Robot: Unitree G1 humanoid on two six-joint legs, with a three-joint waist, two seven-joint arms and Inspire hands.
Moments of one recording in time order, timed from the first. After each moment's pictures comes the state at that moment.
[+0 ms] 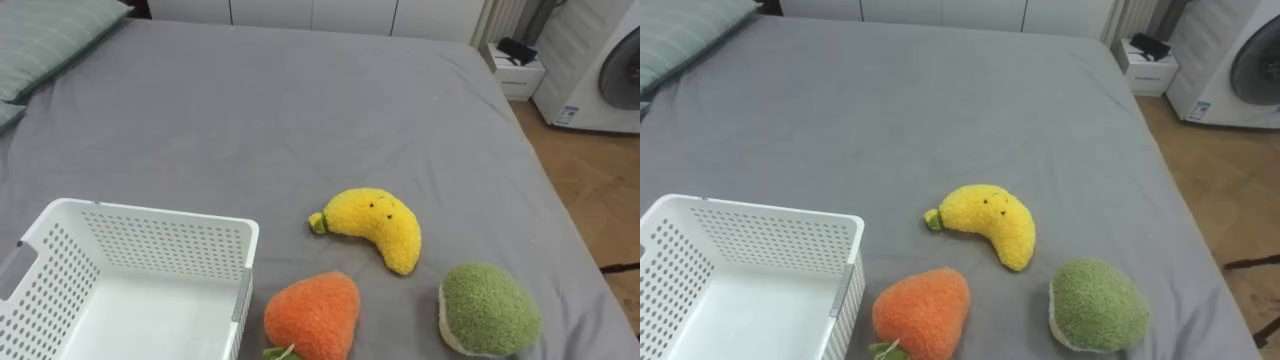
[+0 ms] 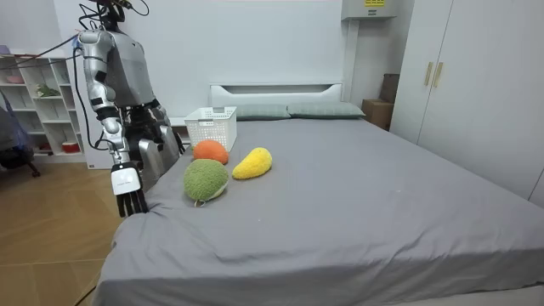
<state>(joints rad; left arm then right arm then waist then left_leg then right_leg) 0.17 0.17 0.19 1.10 0.28 0.28 0.18 0.15 -0.28 -0.03 1.20 -0.32 0.16 -0.06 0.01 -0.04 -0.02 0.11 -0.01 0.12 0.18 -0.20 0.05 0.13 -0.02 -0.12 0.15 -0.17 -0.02</state>
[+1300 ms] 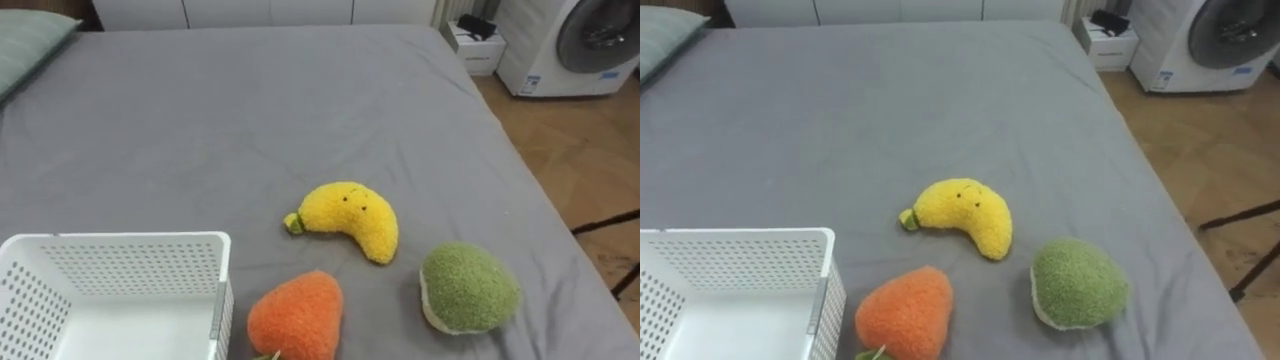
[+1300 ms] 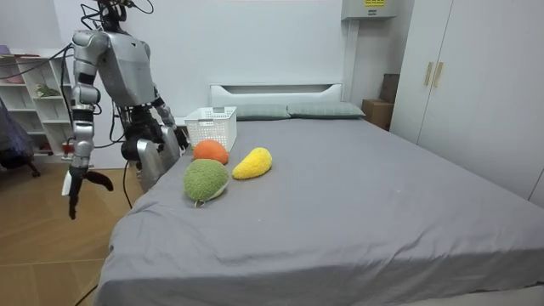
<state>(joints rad) 0.24 0.16 0.35 1.06 0.25 0.25 0.21 0.33 -0.23 -0.46 1.25 0.35 0.24 -0.19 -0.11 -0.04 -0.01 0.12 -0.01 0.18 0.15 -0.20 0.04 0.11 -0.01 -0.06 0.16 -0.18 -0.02</state>
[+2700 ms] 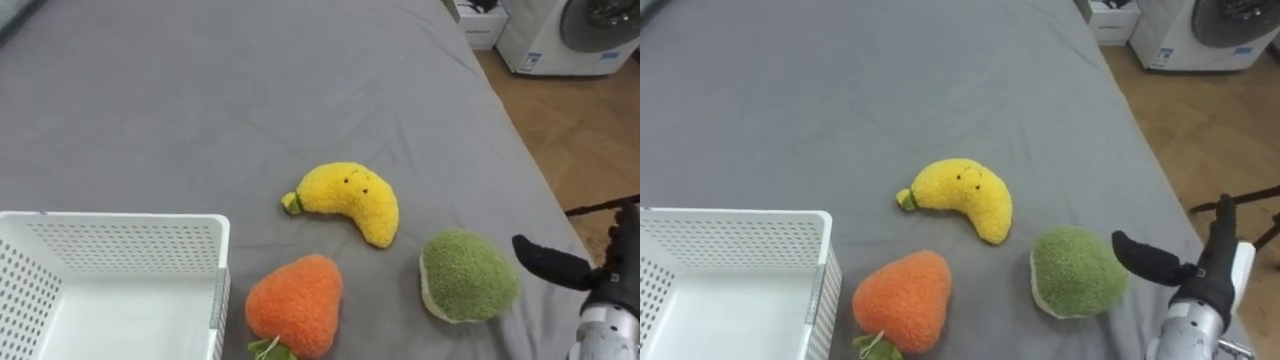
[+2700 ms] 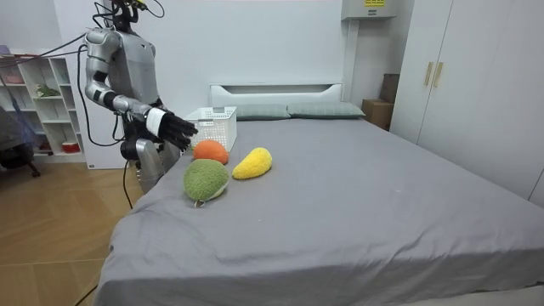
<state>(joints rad) 0.27 0.18 0.18 1.03 0.11 0.10 0.23 0.22 -0.24 -0.16 0.08 0.04 0.02 -0.40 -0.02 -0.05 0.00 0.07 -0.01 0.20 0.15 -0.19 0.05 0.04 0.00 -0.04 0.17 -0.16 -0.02</state>
